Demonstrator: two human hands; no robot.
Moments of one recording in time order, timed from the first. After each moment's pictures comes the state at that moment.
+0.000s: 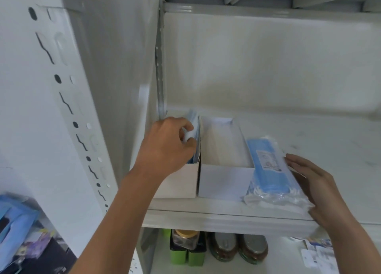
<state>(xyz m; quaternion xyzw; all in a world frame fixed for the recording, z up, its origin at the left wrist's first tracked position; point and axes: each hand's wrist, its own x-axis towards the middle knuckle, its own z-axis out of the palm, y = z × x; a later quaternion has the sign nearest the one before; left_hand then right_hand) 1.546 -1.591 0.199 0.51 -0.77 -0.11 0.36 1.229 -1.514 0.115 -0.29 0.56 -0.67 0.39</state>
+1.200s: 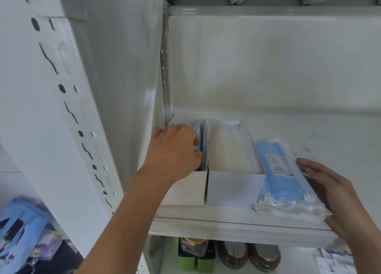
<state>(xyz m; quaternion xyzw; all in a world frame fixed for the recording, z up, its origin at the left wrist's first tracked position) 1.540 -1.594 0.209 0.55 -0.81 0.00 0.20 1.231 -1.512 0.119 -0.31 0.56 -0.66 0.39</state>
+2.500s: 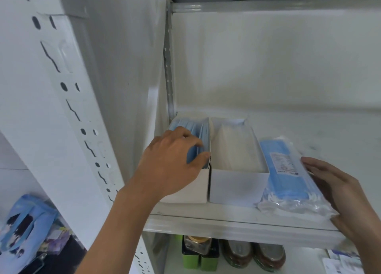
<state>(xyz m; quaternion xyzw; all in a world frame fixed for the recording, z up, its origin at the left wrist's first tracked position) 1.559 -1.587 0.185 0.49 -0.83 0.00 0.25 1.235 -1.510 0.124 -0.30 0.59 -0.65 0.38</state>
